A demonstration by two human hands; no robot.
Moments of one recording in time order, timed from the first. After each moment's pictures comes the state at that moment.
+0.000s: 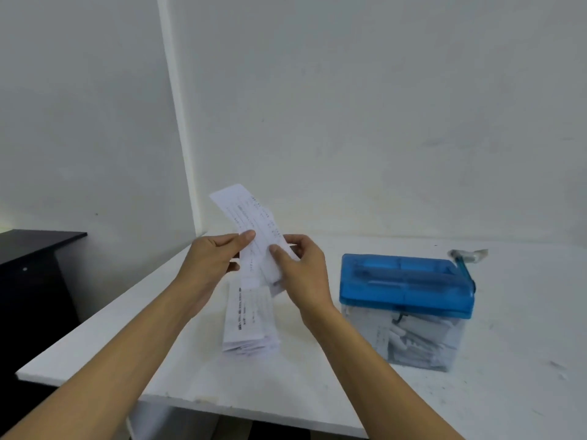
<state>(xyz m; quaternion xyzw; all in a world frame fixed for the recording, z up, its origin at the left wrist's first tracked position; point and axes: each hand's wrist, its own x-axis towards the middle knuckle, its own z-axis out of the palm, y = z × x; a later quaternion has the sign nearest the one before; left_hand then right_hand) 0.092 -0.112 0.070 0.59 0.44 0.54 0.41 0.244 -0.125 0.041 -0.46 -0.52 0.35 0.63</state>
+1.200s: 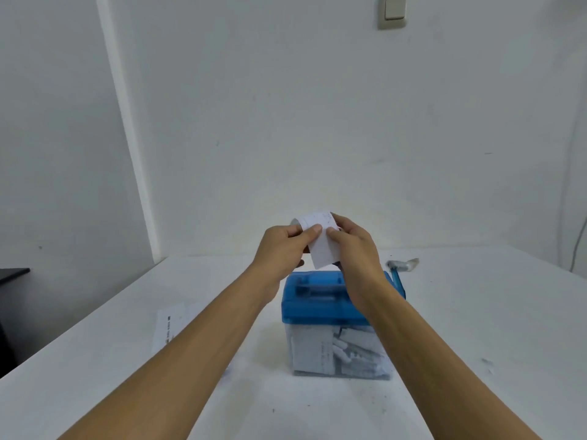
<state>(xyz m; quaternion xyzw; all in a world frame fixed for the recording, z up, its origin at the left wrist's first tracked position) 0.267 -0.125 0.109 0.66 0.40 0.47 0.43 0.381 -0.168 0.096 -0.46 -0.45 0.34 0.69</state>
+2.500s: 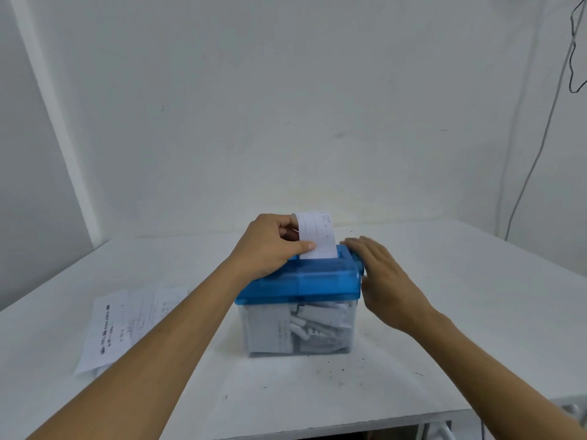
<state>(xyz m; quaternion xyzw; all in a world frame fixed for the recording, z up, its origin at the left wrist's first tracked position) 0.300 -0.103 0.073 0.81 0.35 0.35 0.31 0.517 -0.187 -0.007 -0.65 -0.70 -0.08 0.30</state>
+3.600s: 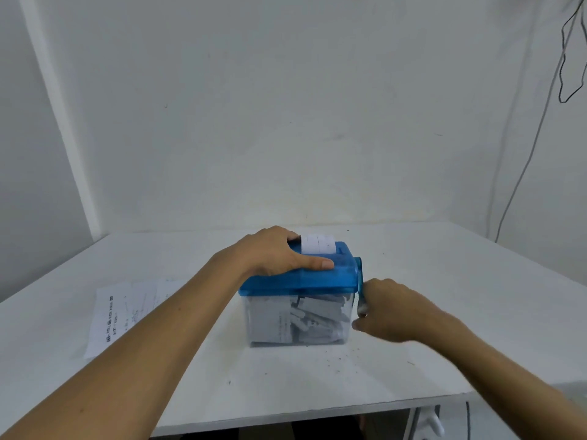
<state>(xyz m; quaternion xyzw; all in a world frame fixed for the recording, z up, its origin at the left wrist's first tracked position) 0.293 -0.115 0.083 0.87 0.43 0.12 0.23 0.477 -0.235 0.022 -0.78 -0.61 0.06 0.07</state>
